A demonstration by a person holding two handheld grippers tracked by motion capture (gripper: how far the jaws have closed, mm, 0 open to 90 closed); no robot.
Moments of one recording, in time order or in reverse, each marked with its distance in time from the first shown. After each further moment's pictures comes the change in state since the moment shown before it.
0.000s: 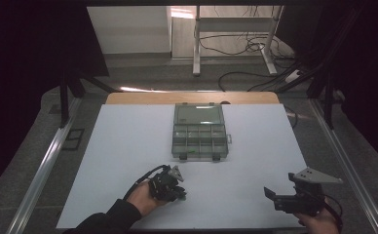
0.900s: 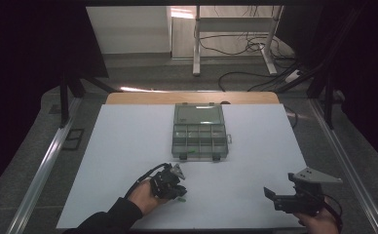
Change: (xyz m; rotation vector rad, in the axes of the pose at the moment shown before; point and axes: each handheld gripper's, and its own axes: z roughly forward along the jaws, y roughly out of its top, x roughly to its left) left arm 0.000 0.007 -0.002 0.014 0.003 -0.015; right arm 0.000 0.000 0.001 0.005 0.005 -0.001
